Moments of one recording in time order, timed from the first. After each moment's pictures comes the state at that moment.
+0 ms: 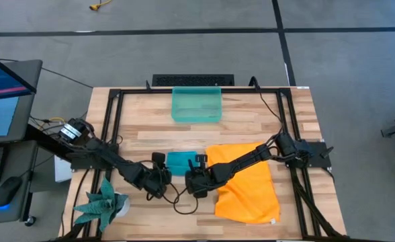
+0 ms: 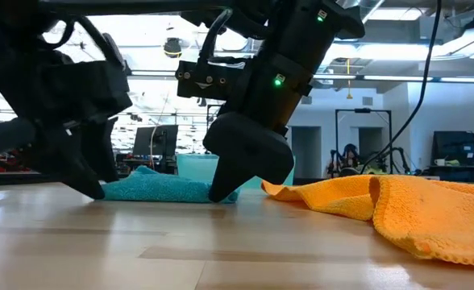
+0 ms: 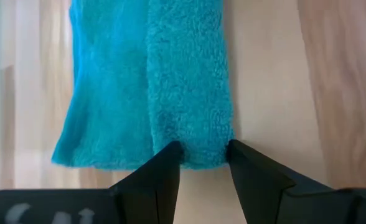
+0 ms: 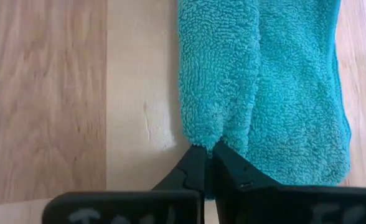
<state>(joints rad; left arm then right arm) -0.53 1.67 0.76 -0.37 -0.55 -0.27 0.36 2.24 1.54 -0.52 0.40 0.18</state>
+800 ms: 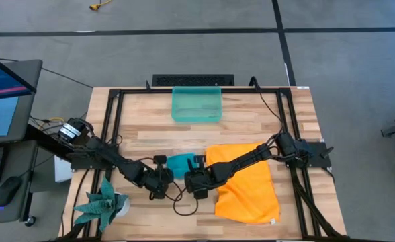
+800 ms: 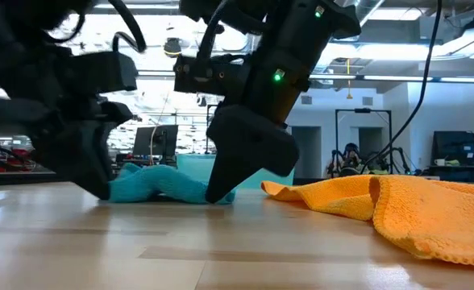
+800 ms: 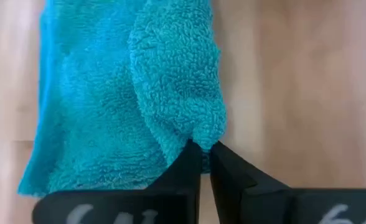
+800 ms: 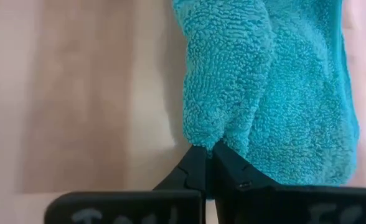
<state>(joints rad) -0.52 1.67 0.74 -0.26 -0.40 -0.40 0.36 2.24 1.55 -0.51 0.32 0.13</state>
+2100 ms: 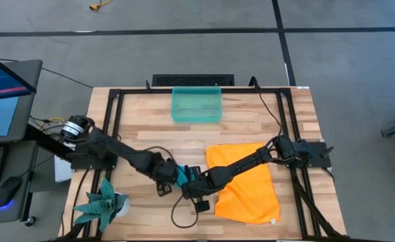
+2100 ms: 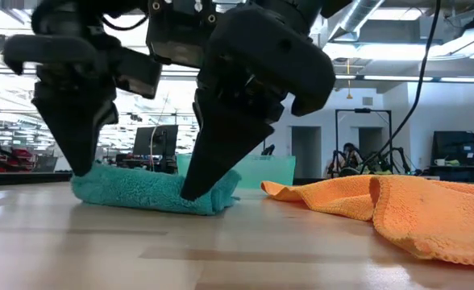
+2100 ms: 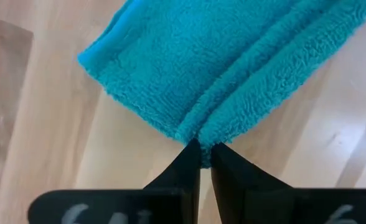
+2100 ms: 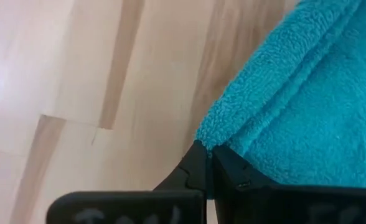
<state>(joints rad) -0.34 1.67 0.98 -0.72 -0.03 -0.72 0.39 2.25 1.68 -0.56 0.04 0.07</state>
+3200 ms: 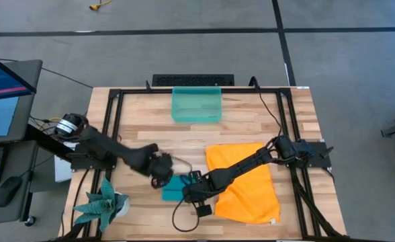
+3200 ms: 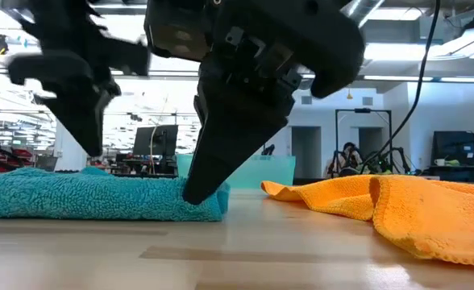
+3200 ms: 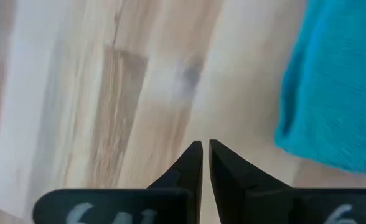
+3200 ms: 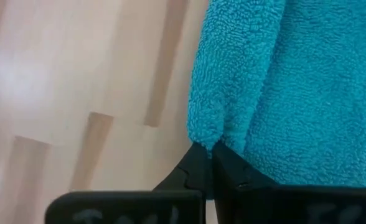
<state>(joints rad) -0.39 1.58 0.97 -0.83 -0.30 -0.64 0.39 2.25 1.68 -0.54 0.01 0.09</state>
